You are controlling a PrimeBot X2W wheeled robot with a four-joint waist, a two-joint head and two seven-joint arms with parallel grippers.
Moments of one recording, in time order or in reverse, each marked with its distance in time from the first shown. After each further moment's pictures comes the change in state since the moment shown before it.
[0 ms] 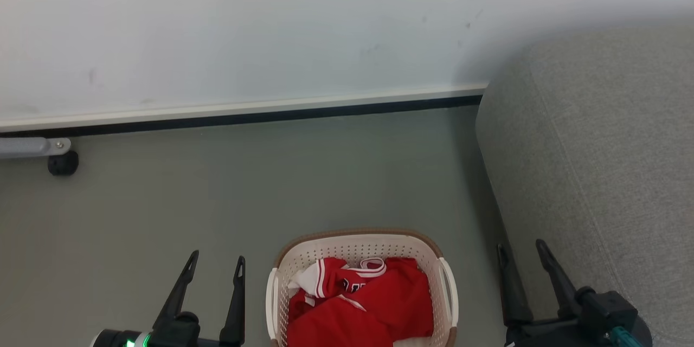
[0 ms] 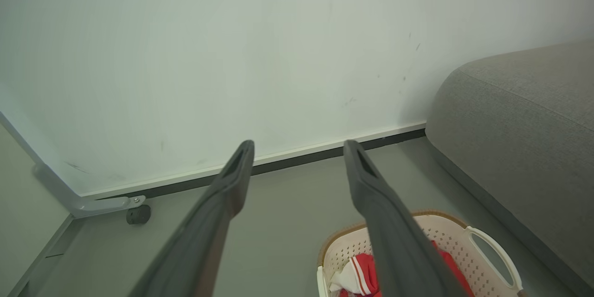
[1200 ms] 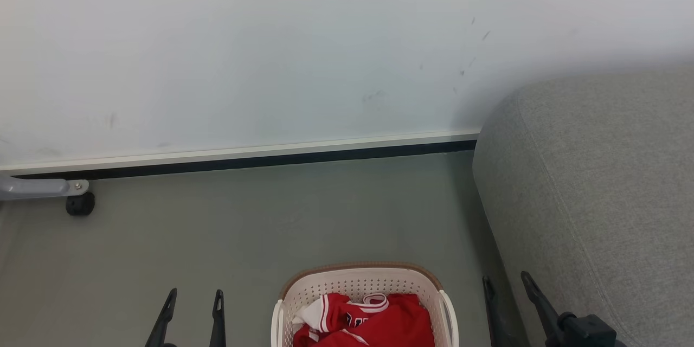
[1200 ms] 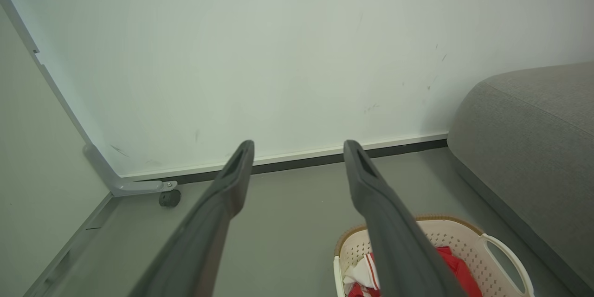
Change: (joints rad) left arm 0.091 -0.001 0.041 0.010 -0.036 0.041 0.000; right arm 0.035 0.006 0.045 0.063 0.008 -0.002 0.000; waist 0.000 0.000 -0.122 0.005
